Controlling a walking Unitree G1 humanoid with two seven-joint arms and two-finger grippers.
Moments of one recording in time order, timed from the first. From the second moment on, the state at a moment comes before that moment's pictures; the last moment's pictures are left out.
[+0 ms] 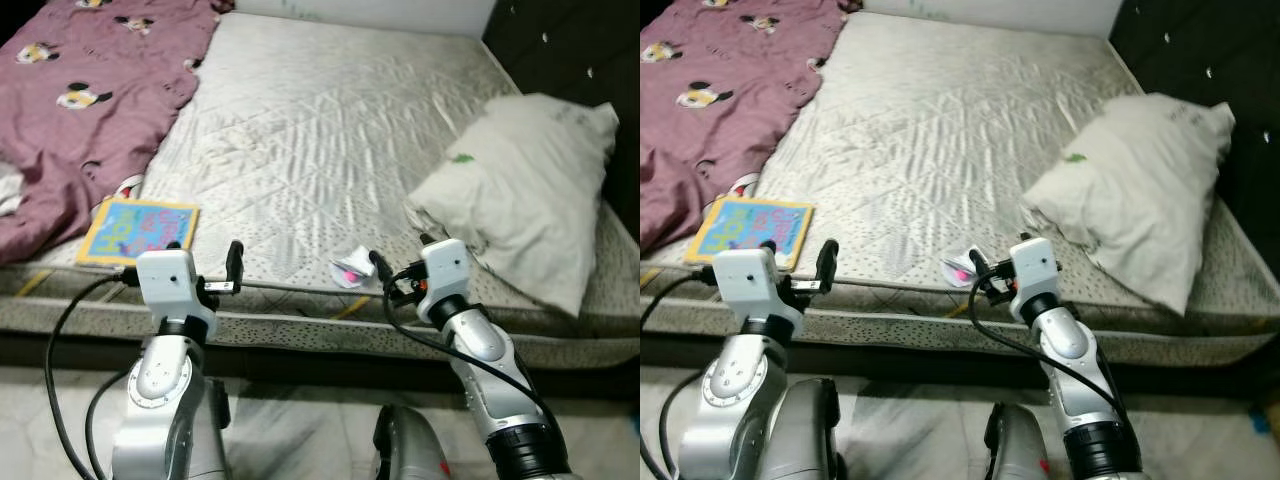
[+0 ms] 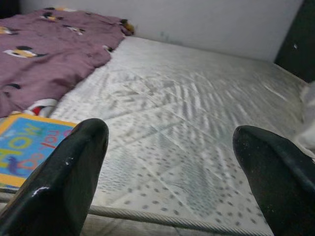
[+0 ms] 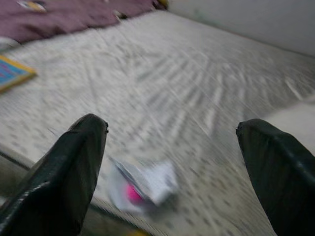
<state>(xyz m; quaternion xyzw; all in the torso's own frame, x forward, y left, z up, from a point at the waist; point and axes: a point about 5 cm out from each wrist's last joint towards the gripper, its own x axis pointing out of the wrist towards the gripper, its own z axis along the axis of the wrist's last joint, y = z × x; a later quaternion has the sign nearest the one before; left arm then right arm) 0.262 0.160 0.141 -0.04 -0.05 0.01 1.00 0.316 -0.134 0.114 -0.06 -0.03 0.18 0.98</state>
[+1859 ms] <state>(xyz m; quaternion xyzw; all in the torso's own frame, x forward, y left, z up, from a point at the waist) 0.264 0.146 0.146 -0.06 -0.06 -0.01 1.00 0.320 -0.147 0.116 -0.08 -0.04 0.16 0.98</state>
